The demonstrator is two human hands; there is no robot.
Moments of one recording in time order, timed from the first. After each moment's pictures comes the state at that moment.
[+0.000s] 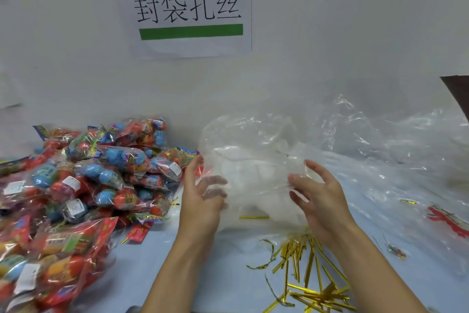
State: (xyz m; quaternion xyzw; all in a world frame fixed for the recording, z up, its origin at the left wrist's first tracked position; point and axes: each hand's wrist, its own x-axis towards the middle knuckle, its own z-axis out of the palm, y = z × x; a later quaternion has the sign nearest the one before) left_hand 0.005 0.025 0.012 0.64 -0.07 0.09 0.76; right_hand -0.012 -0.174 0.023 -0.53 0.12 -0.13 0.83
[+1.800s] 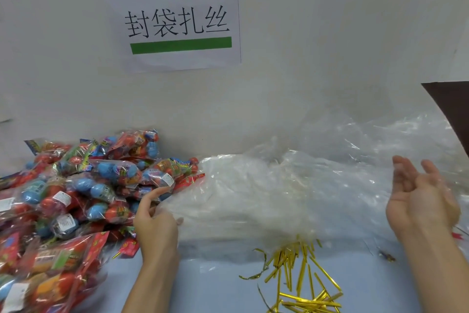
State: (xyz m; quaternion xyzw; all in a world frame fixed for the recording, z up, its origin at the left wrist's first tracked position) left_hand 0.011 0.058 0.009 0.63 0.18 0.23 0.72; right_hand -0.037 -0.286 0.045 -0.24 0.15 -0.46 0.84
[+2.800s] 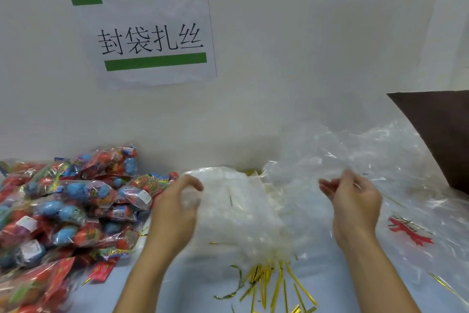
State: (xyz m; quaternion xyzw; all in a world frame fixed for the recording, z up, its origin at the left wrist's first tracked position) left_hand 0.011 0.011 0.056 0.86 -0.13 0.23 0.43; right_hand -0.011 -0.258 0.038 -0.44 0.21 -0.43 0.76
